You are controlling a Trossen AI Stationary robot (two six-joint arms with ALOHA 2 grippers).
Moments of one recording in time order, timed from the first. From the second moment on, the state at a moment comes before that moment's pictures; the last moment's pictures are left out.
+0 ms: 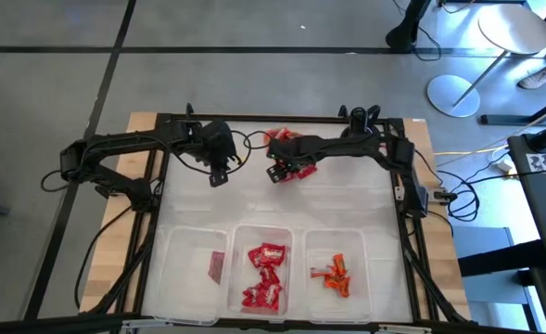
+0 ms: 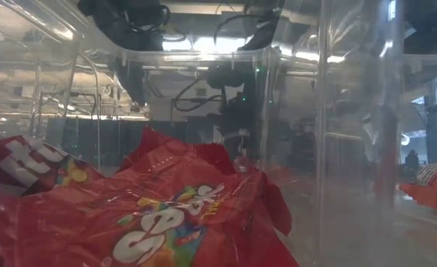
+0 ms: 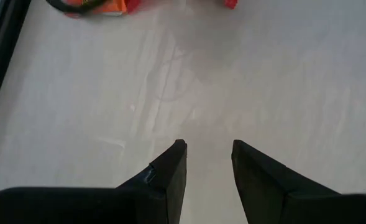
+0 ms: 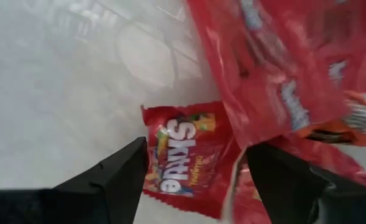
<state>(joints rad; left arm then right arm) 0.37 1.31 1.05 -0.85 0.00 0.10 -0.26 2.09 1.53 -0.71 0.13 0.71</state>
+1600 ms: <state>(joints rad) 0.37 1.32 1.05 -0.91 0.00 0.20 0.37 1.83 1.53 -0.39 -0.14 0.33</state>
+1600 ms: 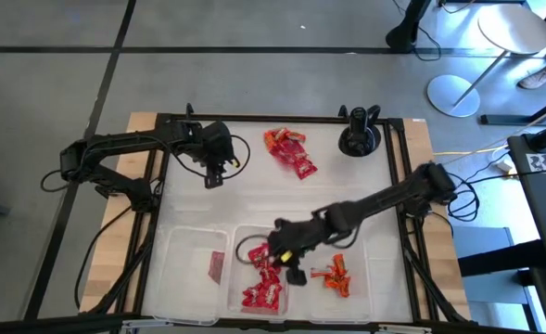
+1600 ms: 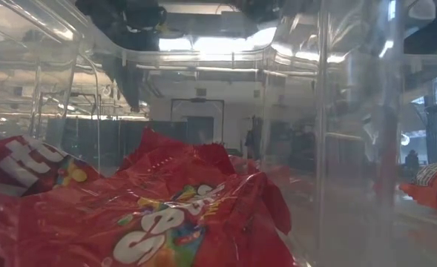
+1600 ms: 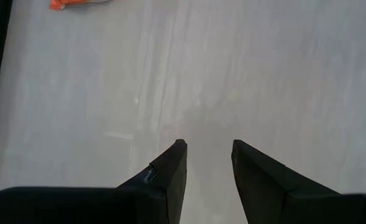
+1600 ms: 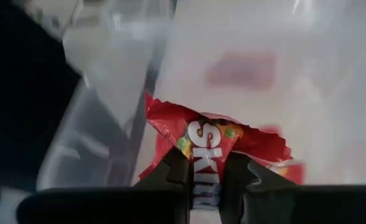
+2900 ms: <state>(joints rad) 0.37 1.32 1.05 -0.96 0.00 0.21 0.38 2.01 1.95 -1.12 0.22 0.15</state>
